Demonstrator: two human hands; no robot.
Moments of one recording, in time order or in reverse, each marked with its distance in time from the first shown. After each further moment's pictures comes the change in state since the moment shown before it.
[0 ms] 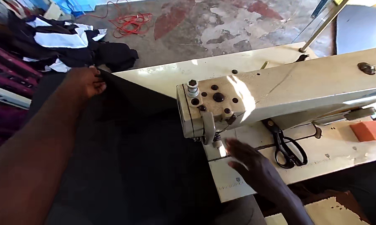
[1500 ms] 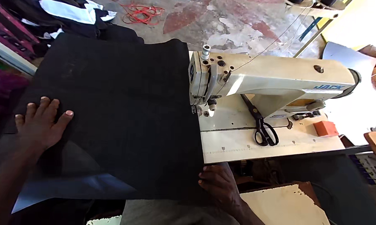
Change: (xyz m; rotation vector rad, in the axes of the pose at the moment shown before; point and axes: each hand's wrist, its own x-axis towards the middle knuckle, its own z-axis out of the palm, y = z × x) left_hand -0.033 -0.288 -0.213 0.909 0.151 0.578; right_hand -0.119 -0.053 0.083 0.118 0.260 -0.504
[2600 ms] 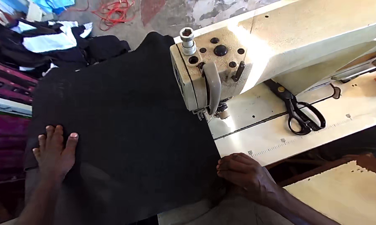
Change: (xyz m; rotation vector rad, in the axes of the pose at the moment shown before) left_hand 0.086 0.013 0.005 0.024 -0.022 0.067; right_hand 0.070 0.035 0.003 0.035 -0.088 0.115
